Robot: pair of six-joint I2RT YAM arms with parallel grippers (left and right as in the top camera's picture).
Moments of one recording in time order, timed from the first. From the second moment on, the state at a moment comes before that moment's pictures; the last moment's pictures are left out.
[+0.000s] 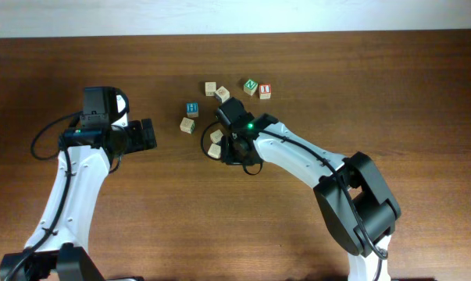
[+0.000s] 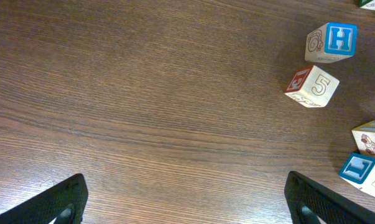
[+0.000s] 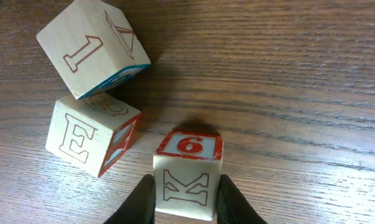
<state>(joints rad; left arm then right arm) 0.07 1.52 1.12 -0.71 -0.02 -0.12 0.65 2.05 1.45 -0.70 -0.06 0.65</state>
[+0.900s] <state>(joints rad) 0.07 1.52 1.12 -0.71 -0.02 -0.12 0.50 2.06 1.57 -0.93 0.12 0.57</state>
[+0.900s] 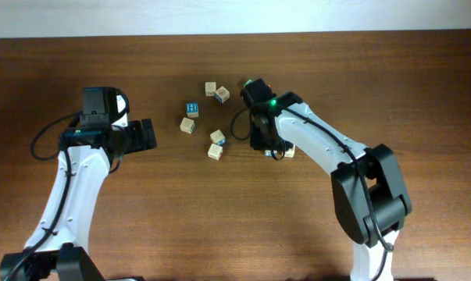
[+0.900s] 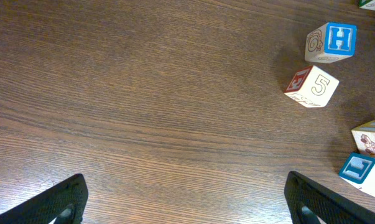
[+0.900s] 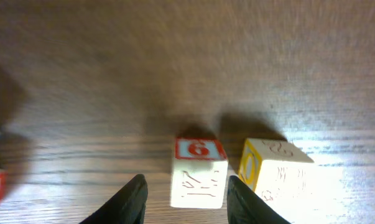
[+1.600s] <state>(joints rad) 0.07 1.52 1.12 -0.70 -0.06 -0.14 0.67 2.18 1.66 -0.79 -0.05 0.68</state>
